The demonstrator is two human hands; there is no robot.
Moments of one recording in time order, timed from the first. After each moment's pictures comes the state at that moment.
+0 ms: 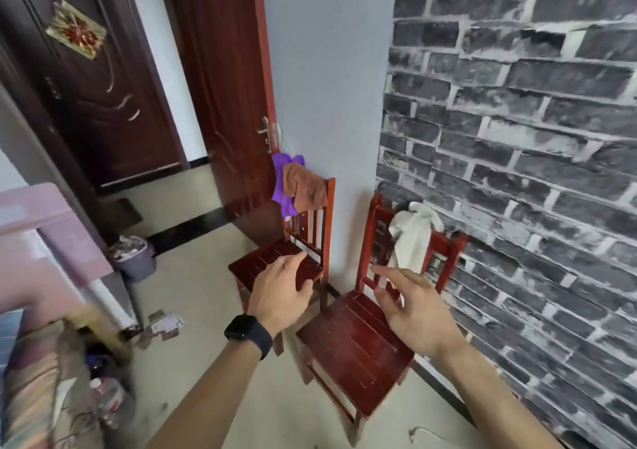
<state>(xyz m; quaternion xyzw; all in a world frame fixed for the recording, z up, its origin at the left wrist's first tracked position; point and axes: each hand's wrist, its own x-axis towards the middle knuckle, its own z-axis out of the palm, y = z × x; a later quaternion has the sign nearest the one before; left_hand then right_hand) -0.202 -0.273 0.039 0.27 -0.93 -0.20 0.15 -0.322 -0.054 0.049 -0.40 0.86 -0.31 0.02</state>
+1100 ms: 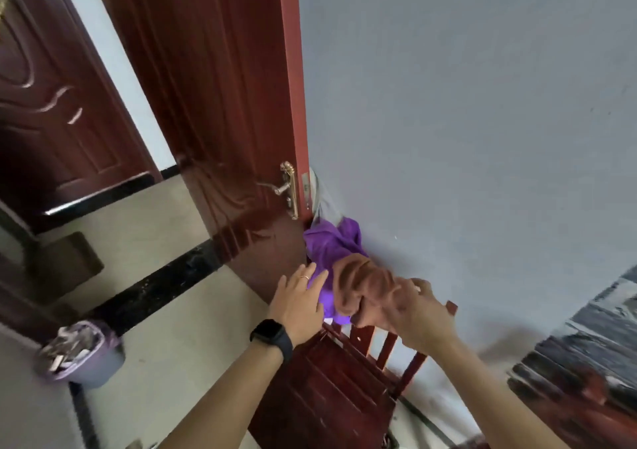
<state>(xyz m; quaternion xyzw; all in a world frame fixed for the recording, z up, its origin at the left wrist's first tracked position) -0.636 -0.875 -0.068 0.17 -0.98 -0.06 -0.03 -0.748 -0.661 -0.060 -0.24 0.95 -0.16 0.13</state>
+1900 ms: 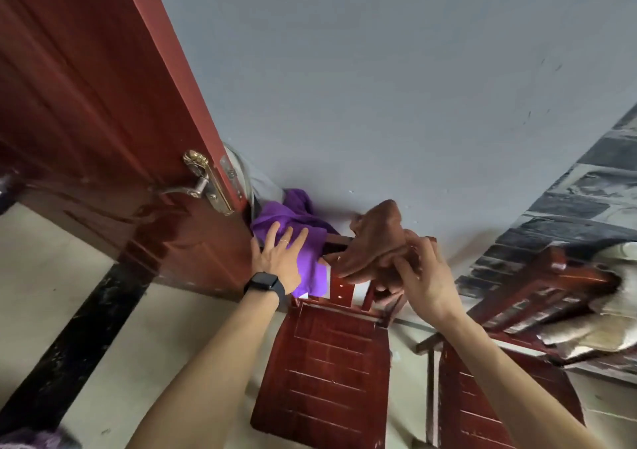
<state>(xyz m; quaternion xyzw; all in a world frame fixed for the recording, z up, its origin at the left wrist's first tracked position) -0.751 -0.949 -0.117 0.01 -0.99 0.03 -0.12 -0.717 -0.675 -0.082 -0.04 0.90 -0.44 -0.03</state>
